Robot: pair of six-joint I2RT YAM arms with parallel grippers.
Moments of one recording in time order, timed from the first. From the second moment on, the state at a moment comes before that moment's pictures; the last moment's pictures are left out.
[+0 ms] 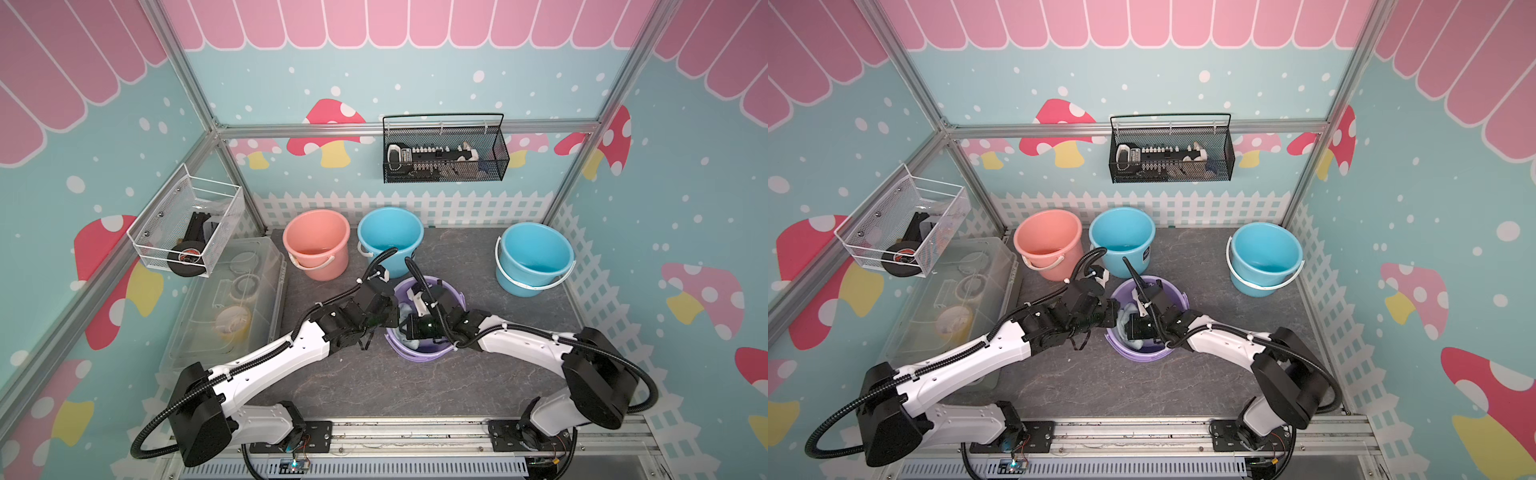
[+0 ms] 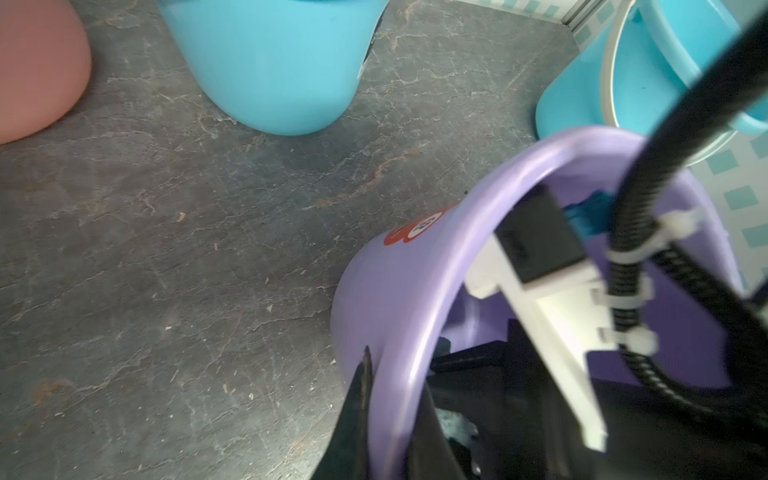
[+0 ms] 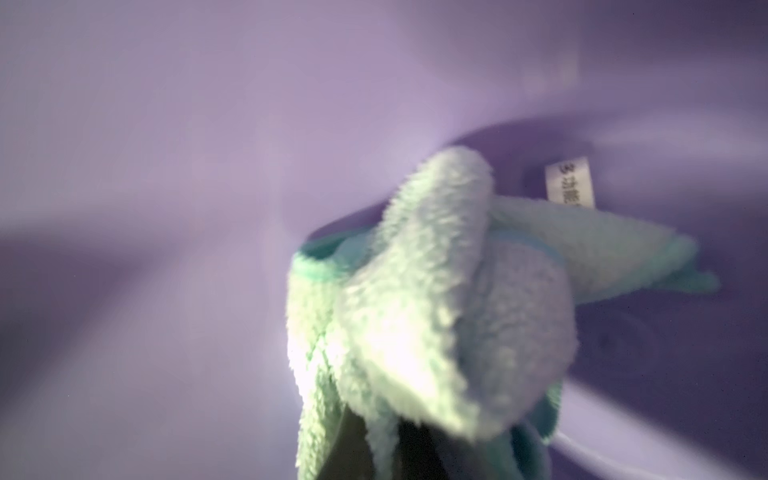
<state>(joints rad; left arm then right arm) -0.83 1.29 1.02 -0.46 -0.18 -0.62 0.81 1.45 0.88 -0.13 -0.23 0.65</state>
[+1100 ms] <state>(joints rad) -0.85 1.30 1.05 -0.54 0.06 -0.51 0.80 1.09 0.82 -0.25 -0.02 -1.68</state>
